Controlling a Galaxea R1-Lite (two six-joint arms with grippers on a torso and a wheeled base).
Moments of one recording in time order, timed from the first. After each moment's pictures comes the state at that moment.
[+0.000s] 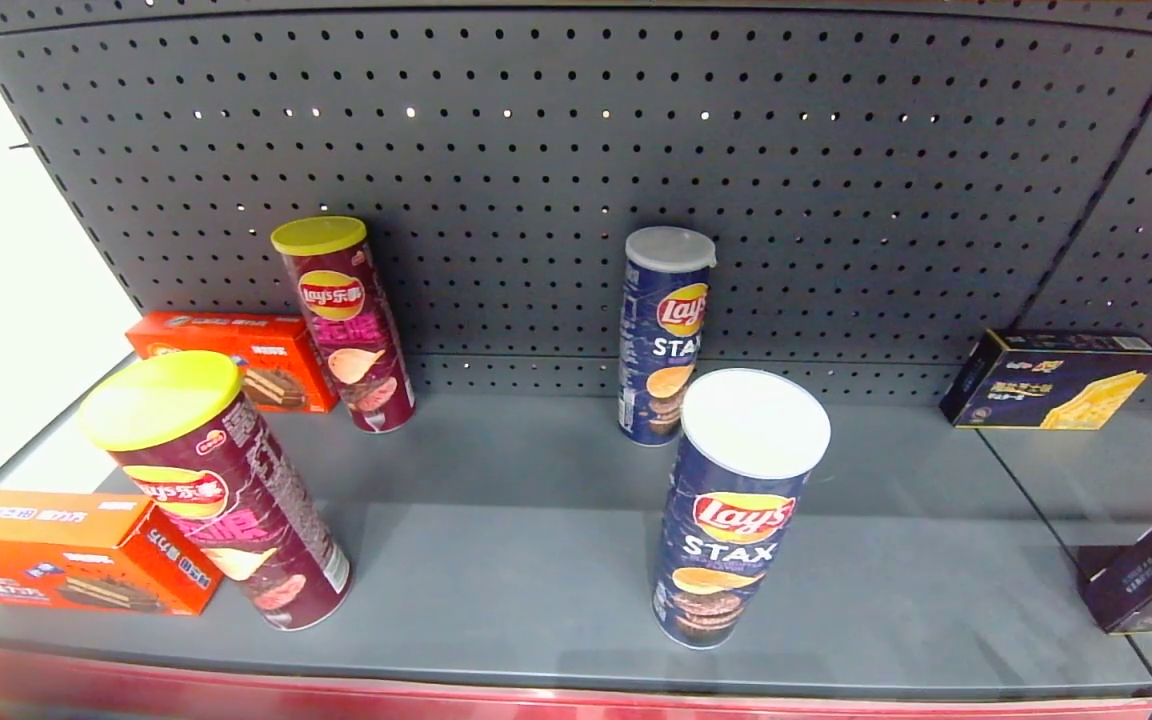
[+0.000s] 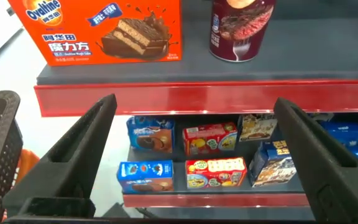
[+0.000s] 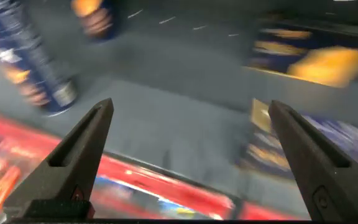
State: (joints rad) left arm 0.00 0.00 0.00 0.00 -0.04 0.01; right arm 0.17 0.64 -0.47 -0.04 0.15 -0.09
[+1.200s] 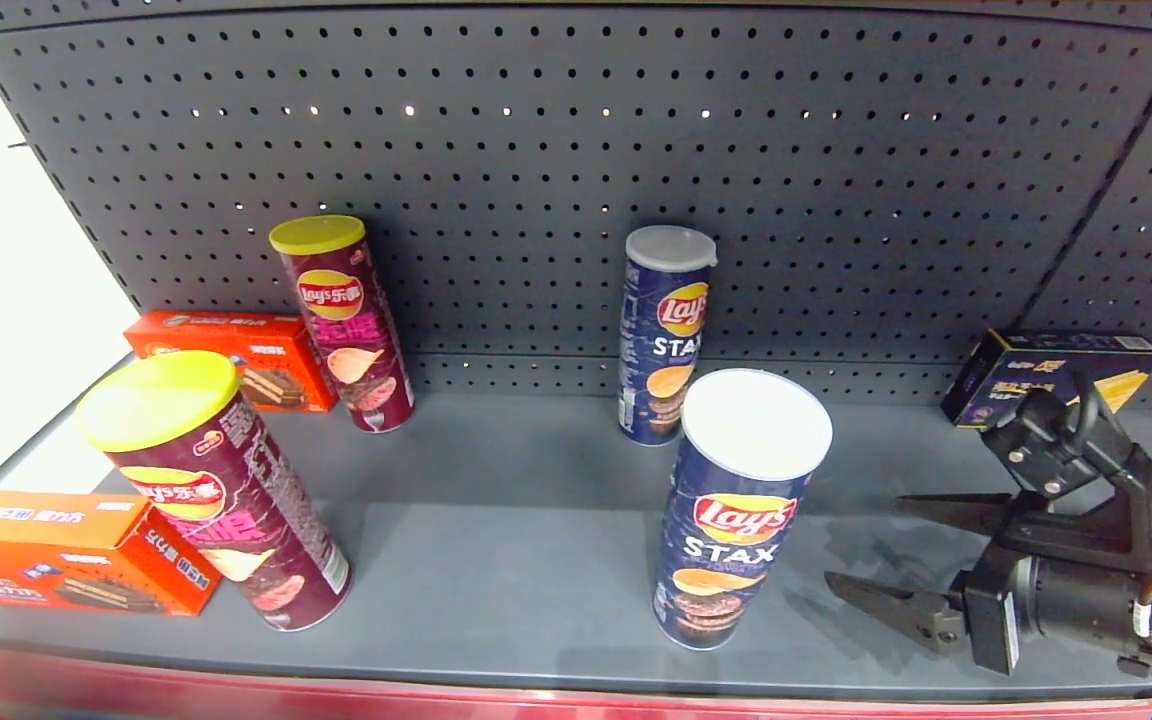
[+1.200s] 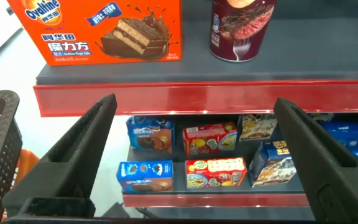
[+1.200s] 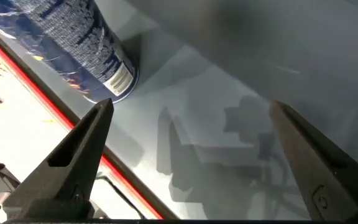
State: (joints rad) left arm 0.00 0.00 0.00 0.00 -0.04 0.01; right arm 0.51 1.31 -0.55 -0.34 0.15 -0.11
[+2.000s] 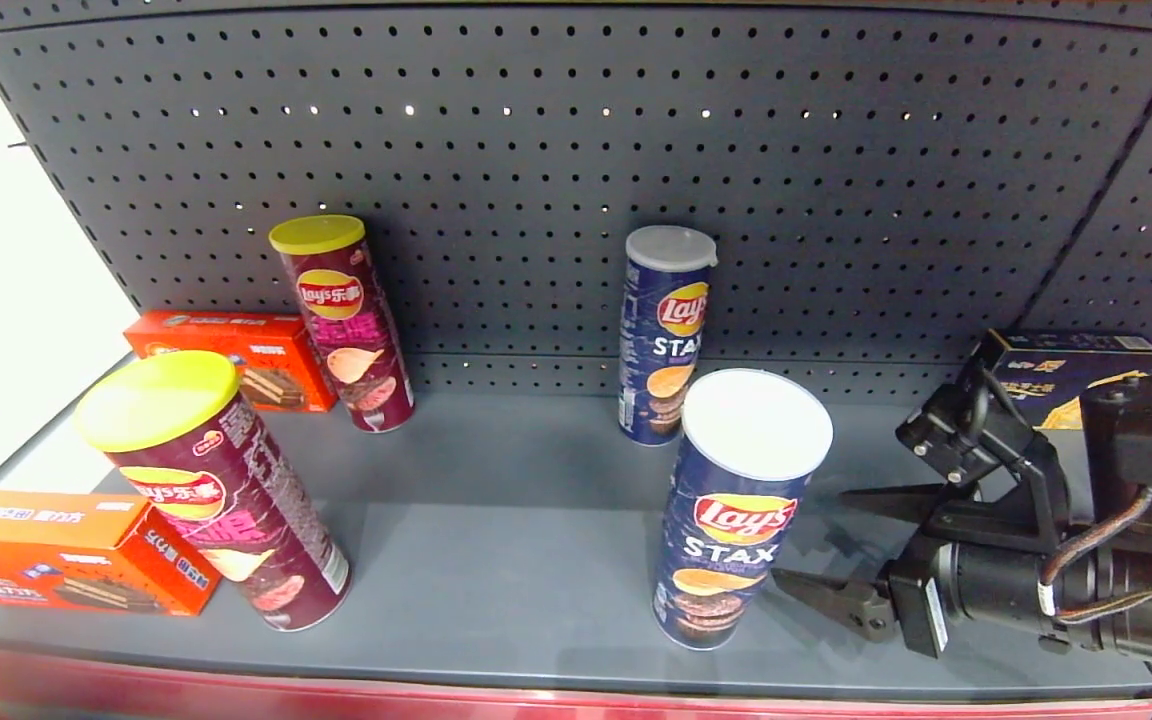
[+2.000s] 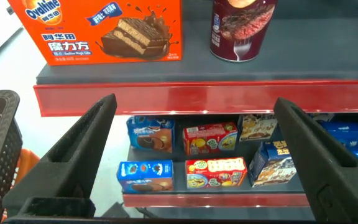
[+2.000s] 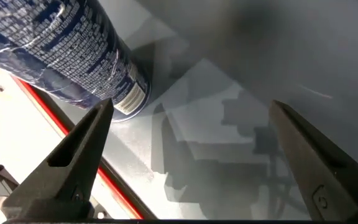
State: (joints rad) left arm 0.00 0.00 0.00 0.00 -0.04 0.01; right arm 0.59 1.42 -0.63 -0.34 0.11 -0.12
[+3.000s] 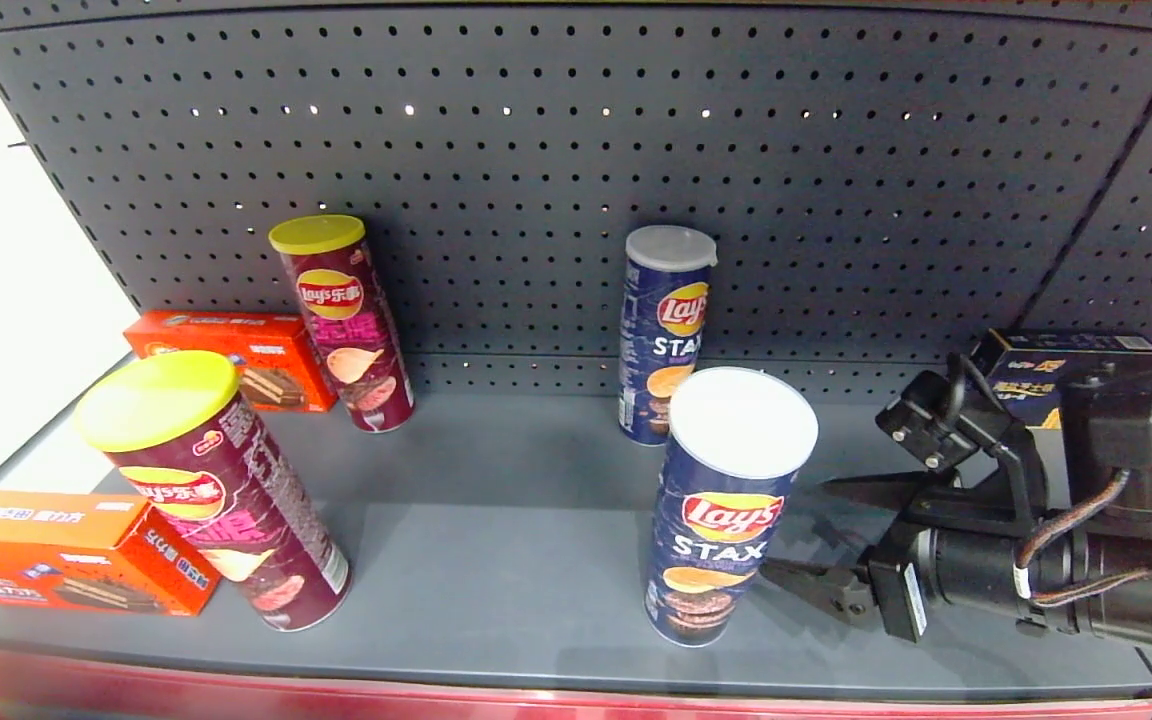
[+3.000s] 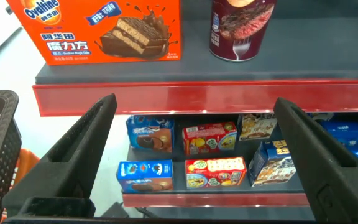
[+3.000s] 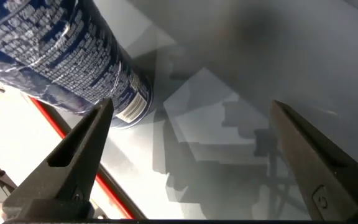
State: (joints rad) left arm 0.00 0.00 0.00 0.00 -0.04 0.01; right arm 0.60 1.45 -0.67 -0.34 0.11 -0.12
